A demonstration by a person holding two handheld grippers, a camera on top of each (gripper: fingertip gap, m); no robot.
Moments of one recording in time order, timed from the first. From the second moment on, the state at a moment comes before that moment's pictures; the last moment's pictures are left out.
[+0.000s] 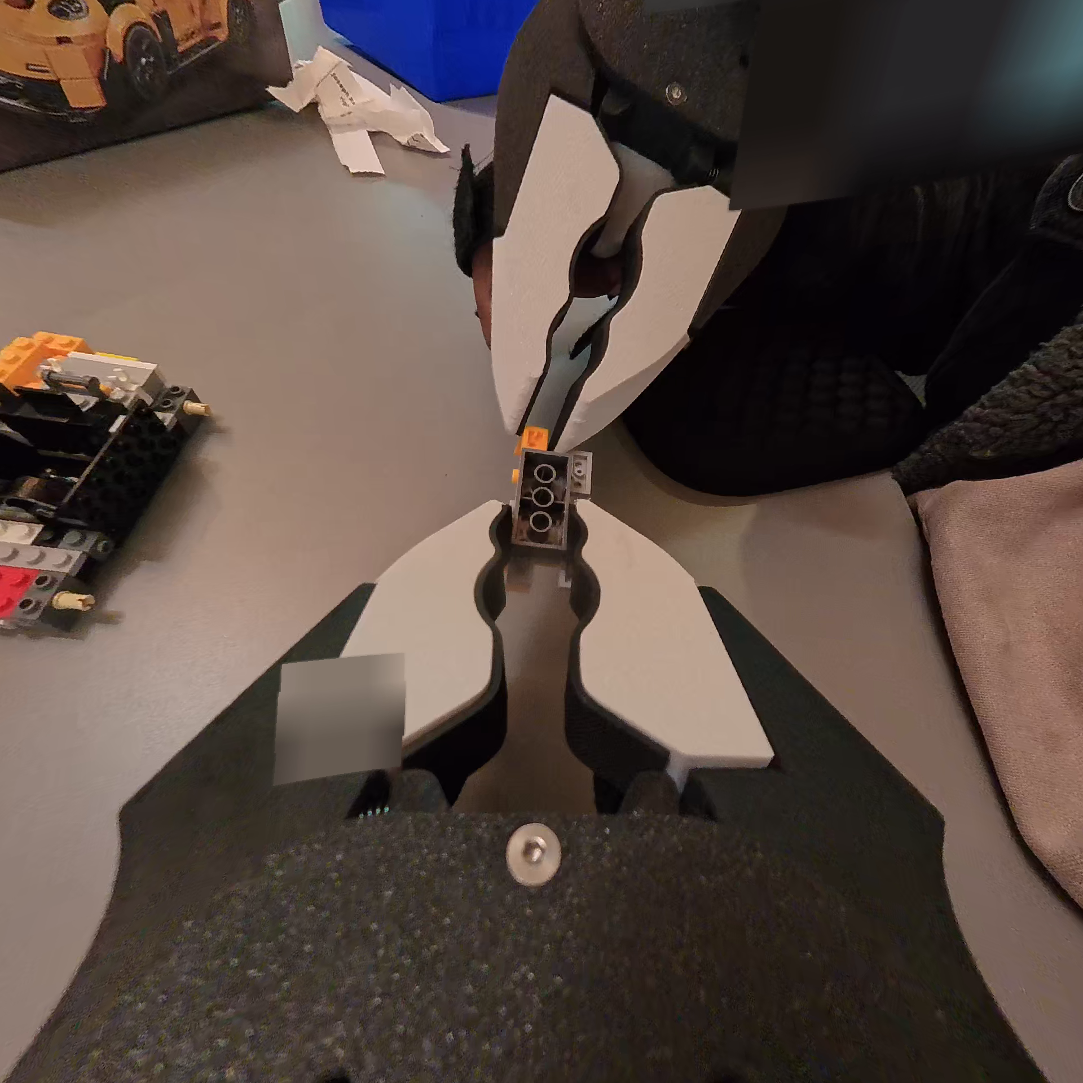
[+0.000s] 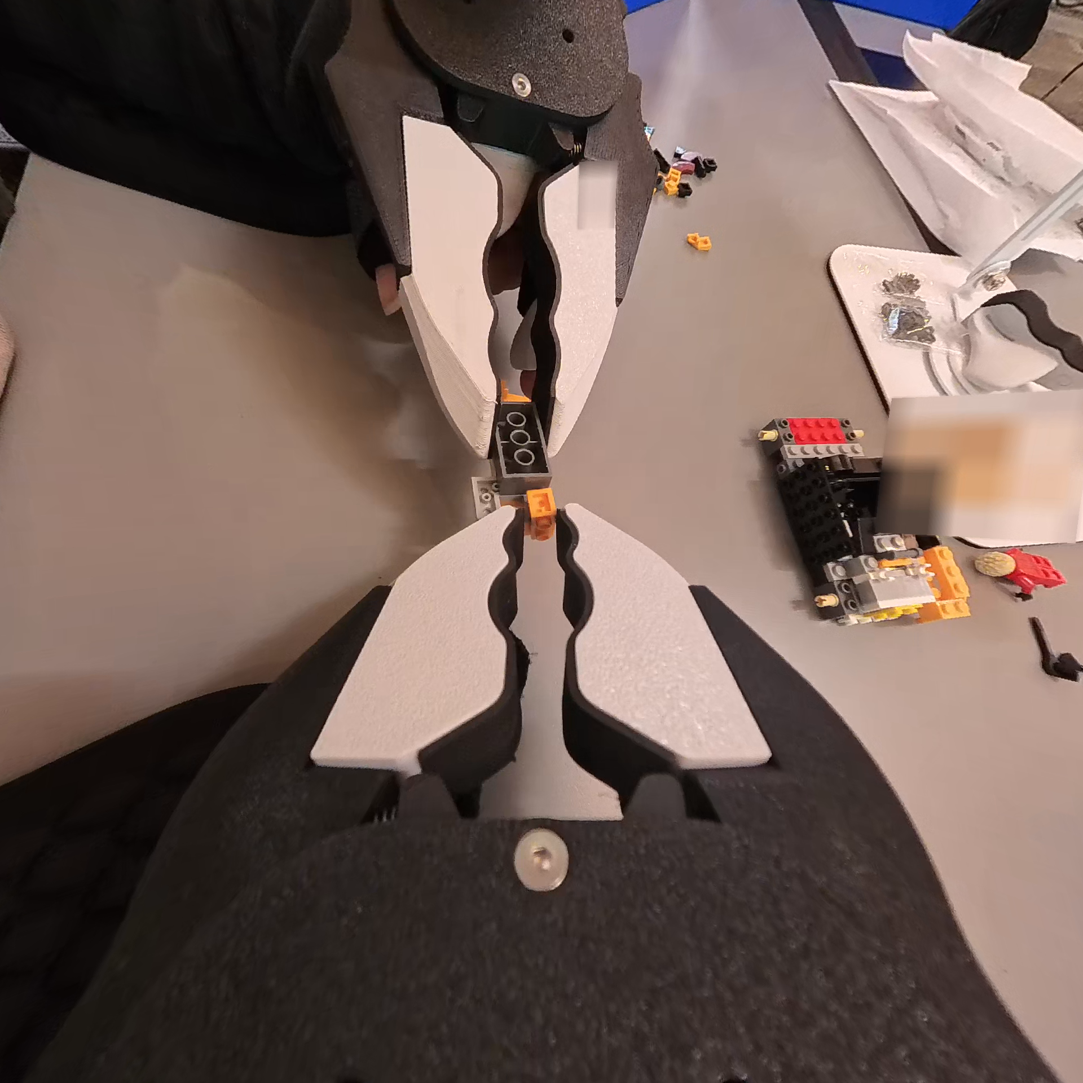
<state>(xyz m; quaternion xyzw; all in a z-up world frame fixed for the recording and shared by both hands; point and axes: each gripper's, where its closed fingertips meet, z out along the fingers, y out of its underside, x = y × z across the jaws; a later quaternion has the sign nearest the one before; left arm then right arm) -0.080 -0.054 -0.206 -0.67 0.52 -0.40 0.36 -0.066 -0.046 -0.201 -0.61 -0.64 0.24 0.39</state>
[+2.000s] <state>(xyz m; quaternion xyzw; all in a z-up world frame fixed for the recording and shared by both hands) -0.074 -0.069 -0.201 -0.63 0.54 -0.42 0.37 -0.064 -0.060 -0.174 -0.60 -0.62 0.34 0.38</state>
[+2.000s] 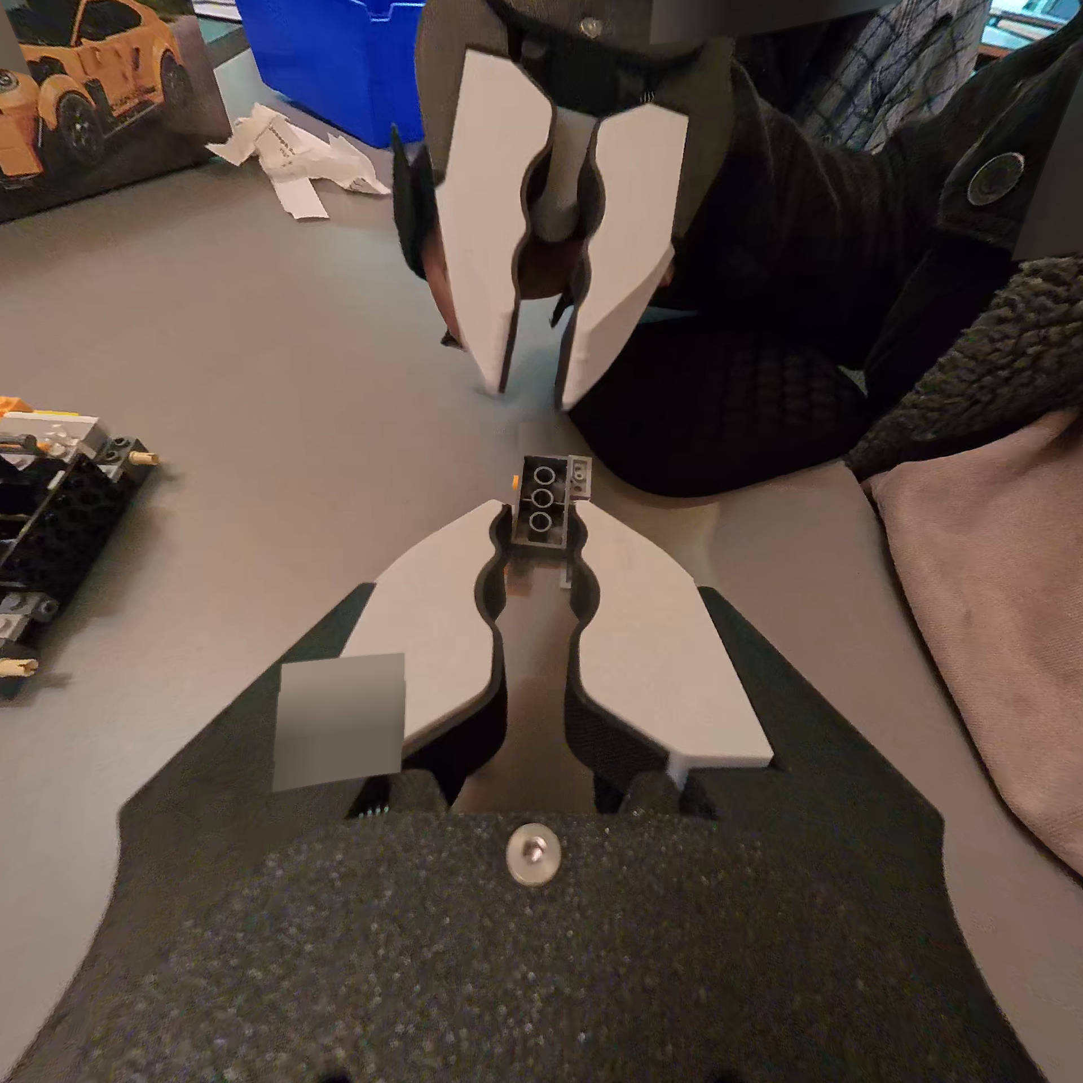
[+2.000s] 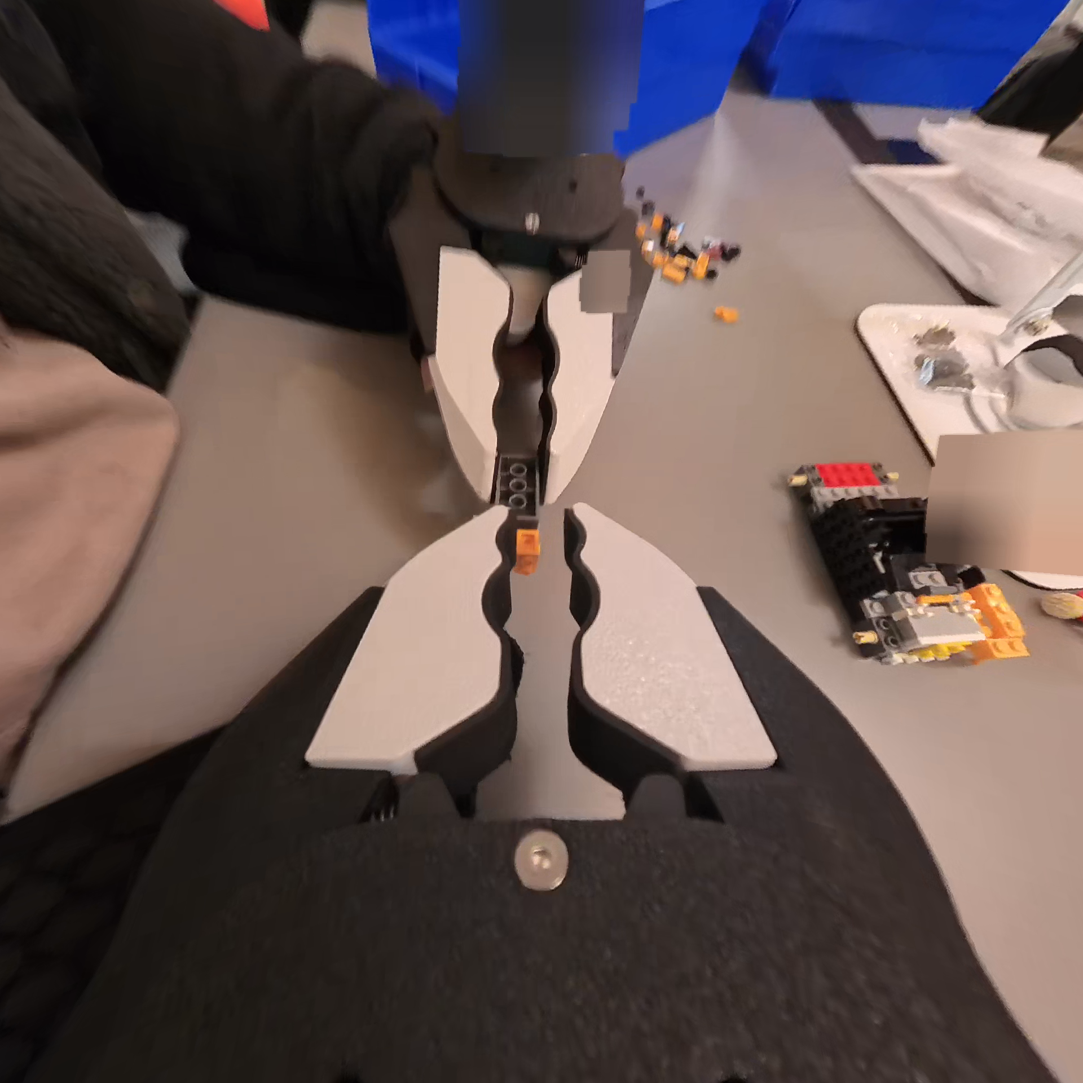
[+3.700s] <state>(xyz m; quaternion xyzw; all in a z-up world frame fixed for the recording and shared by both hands) -0.055 -0.115 -0.162 -0.41 0.71 -0.17 0.56 -0.049 -0.111 -0.173 -0.66 -0.47 0.58 0.05</state>
